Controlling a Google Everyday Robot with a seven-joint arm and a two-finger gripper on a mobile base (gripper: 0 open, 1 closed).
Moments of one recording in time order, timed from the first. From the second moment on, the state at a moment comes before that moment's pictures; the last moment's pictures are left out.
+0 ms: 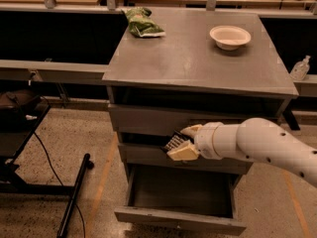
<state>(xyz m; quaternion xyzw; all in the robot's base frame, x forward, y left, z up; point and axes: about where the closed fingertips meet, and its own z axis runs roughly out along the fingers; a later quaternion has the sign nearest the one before) 0.538 -0.081 0.705 -0.44 0.79 0.13 0.41</state>
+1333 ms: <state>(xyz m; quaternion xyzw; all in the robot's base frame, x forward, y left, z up) 0.553 -0.037 0.520 -0.42 0.78 0.22 0.42</state>
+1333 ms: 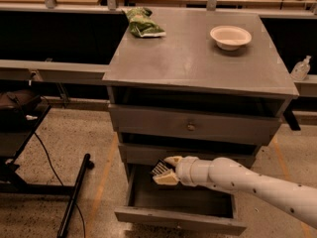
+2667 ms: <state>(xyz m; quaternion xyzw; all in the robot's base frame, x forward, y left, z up) 0.570 -0.015 0.393 -0.43 0.79 0.22 0.37</state>
